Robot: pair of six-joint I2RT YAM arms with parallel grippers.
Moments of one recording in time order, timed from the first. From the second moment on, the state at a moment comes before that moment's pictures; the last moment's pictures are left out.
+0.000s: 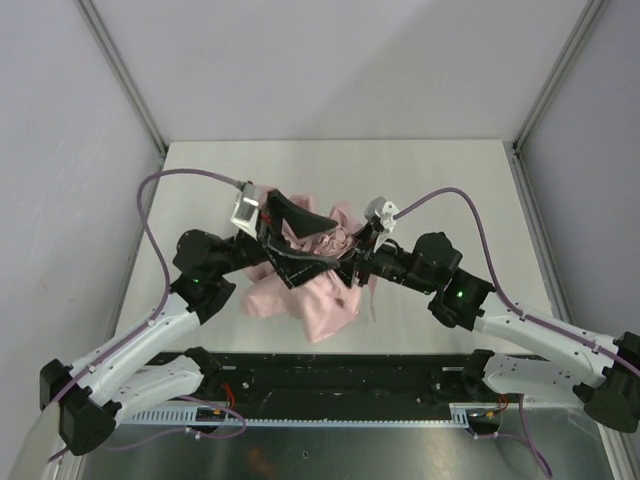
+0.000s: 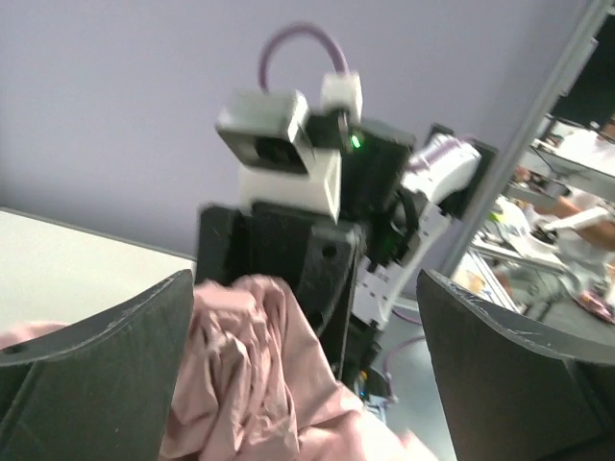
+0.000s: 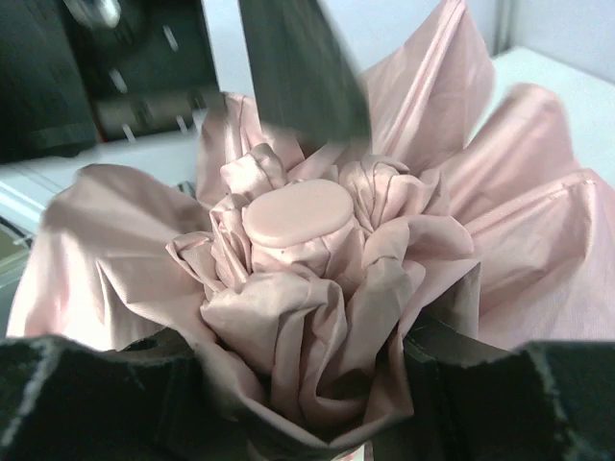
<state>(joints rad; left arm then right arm) -0.71 0.92 0.75 0.66 0.69 -0.63 0.97 1.02 0.84 0.28 -0.24 0.25</state>
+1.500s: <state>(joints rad) -0.85 1.04 1.06 -0.31 -0.11 -0.29 0.85 0.90 1.03 -0.37 0.39 0.37</state>
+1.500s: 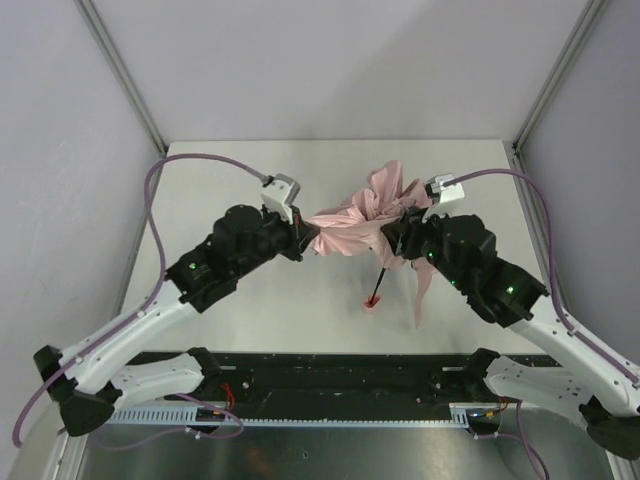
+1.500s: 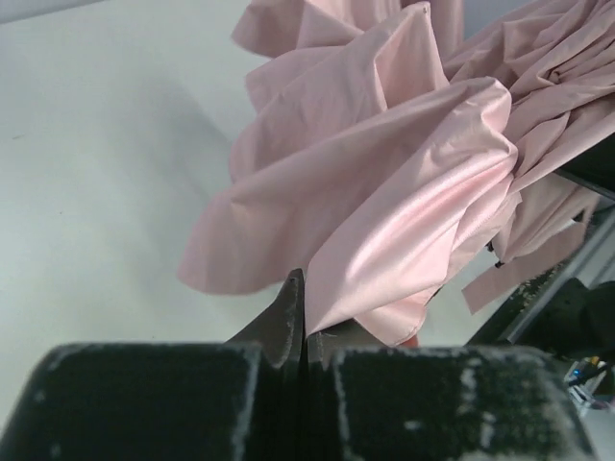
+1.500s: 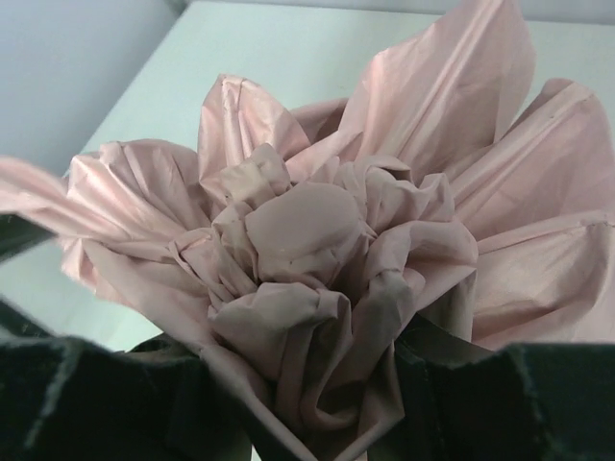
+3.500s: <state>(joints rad) -0.97 1.14 1.13 -0.25 0.39 -0.30 0.59 1.18 1.13 -0.55 -0.28 0.27</state>
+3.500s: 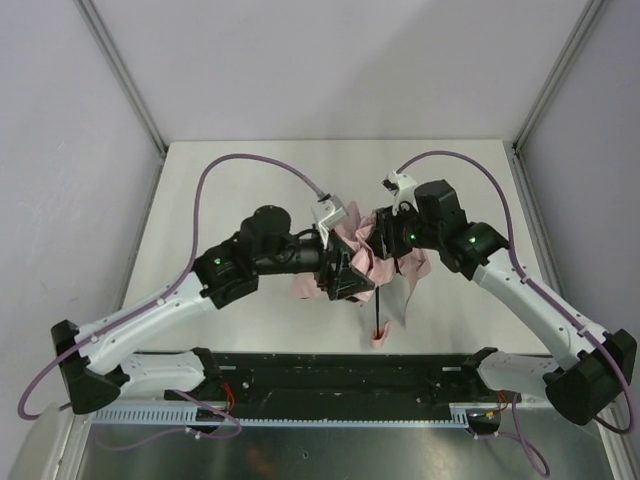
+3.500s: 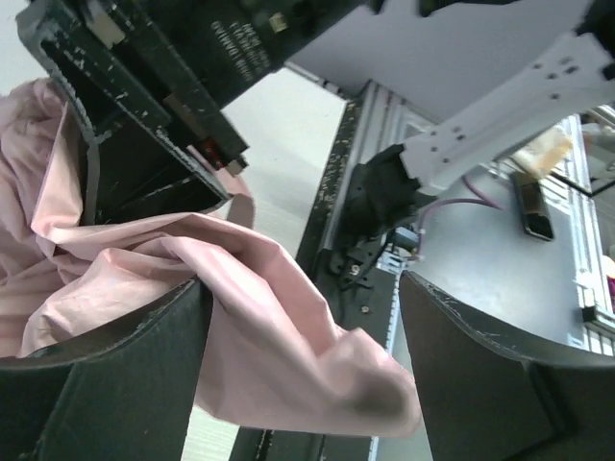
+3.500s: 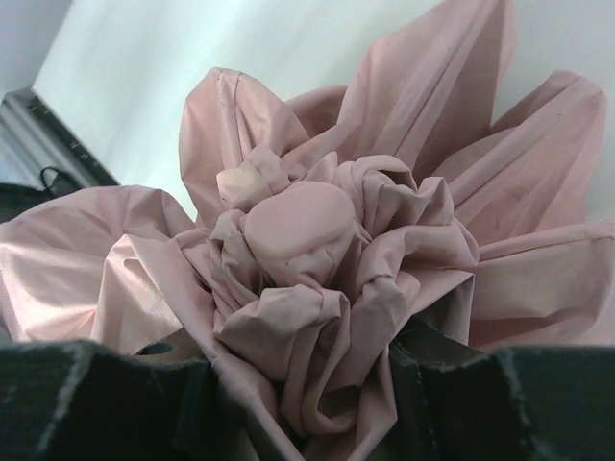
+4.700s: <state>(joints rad) -0.89 1.03 1.03 -0.25 0.42 -0.40 0.59 1.11 1.12 -0.51 -0.21 0.25</state>
